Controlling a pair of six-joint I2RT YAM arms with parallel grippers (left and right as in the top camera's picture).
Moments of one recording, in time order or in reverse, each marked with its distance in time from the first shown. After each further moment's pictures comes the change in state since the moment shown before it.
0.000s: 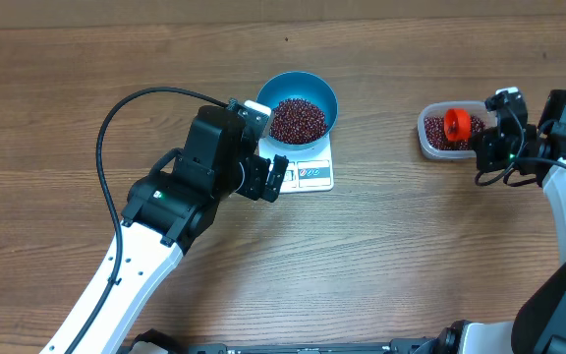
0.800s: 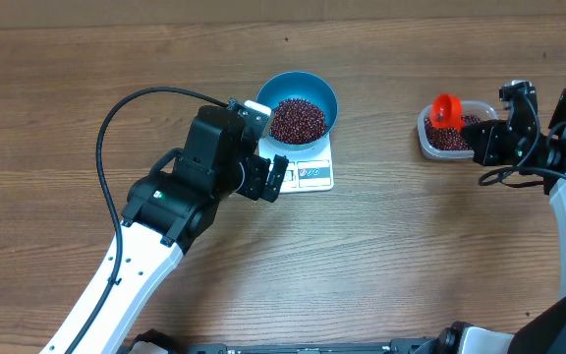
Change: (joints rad) left arm 0.000 0.000 0.000 0.000 0.000 0.000; right arm 0.000 -0.111 0.008 -0.047 -0.235 0.247
